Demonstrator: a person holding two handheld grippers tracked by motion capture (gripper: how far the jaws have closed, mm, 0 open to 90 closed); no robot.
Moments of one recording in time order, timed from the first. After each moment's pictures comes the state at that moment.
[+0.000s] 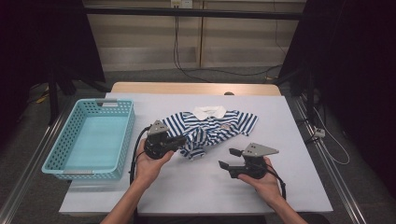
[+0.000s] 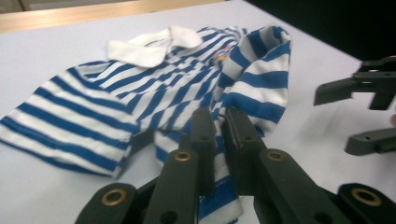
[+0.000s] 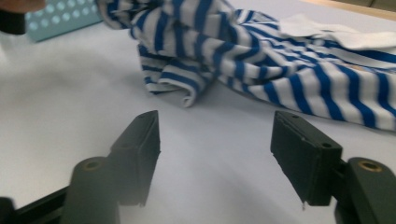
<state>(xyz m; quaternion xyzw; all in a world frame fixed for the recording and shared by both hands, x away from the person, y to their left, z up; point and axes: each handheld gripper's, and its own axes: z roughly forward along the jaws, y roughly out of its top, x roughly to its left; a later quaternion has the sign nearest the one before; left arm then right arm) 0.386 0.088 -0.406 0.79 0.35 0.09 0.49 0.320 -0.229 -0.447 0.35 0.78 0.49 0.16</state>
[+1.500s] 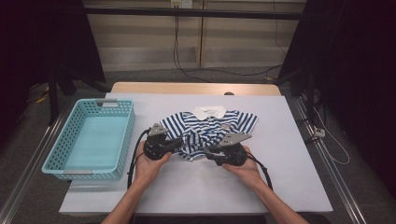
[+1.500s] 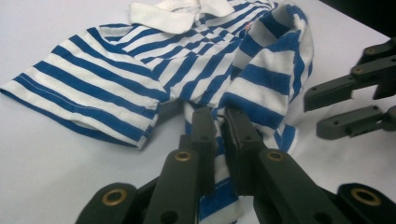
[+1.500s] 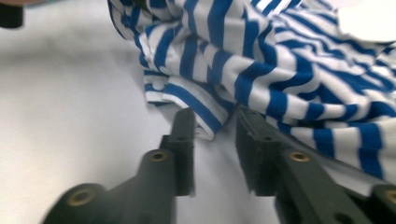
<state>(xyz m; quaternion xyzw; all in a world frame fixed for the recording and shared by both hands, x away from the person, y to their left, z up) 0.396 0.094 -0.432 0.79 0.39 0.09 0.46 0.368 -0.185 -0.452 0.30 0.84 0.44 0.12</state>
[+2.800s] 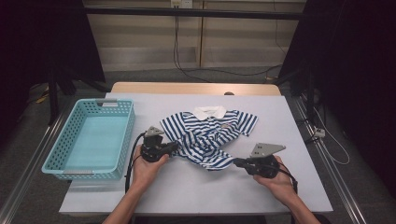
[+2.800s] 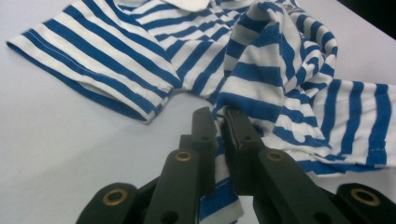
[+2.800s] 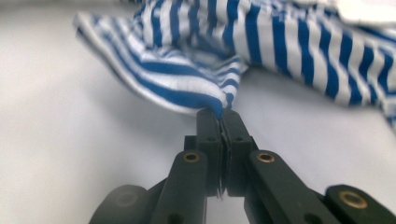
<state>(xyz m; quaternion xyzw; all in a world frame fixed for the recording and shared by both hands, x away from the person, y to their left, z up) 0.391 0.102 -0.439 0.78 0.43 0.06 0.45 0.313 -0.259 -0.428 0.30 0.85 0.41 0.15</state>
